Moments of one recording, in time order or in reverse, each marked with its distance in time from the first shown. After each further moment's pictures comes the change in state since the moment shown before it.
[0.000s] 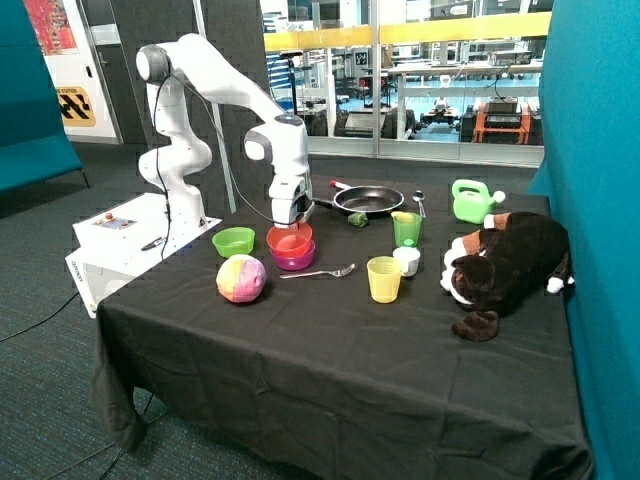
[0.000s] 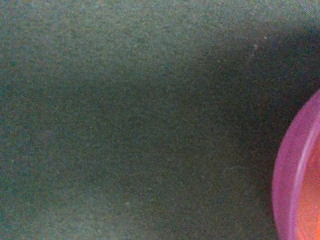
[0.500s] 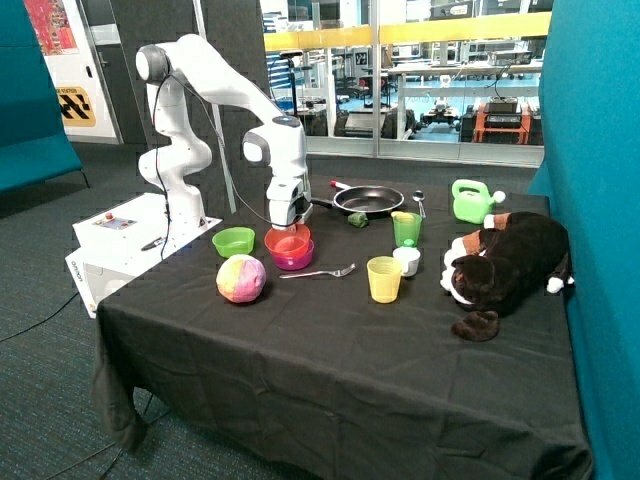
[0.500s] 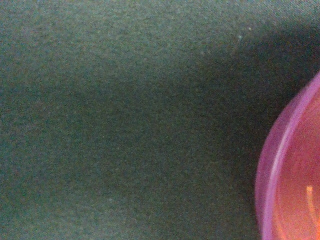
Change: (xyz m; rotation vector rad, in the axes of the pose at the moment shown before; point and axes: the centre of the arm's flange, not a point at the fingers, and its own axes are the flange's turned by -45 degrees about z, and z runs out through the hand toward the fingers) arm -0.003 0.006 0.003 -0.003 0.004 0.006
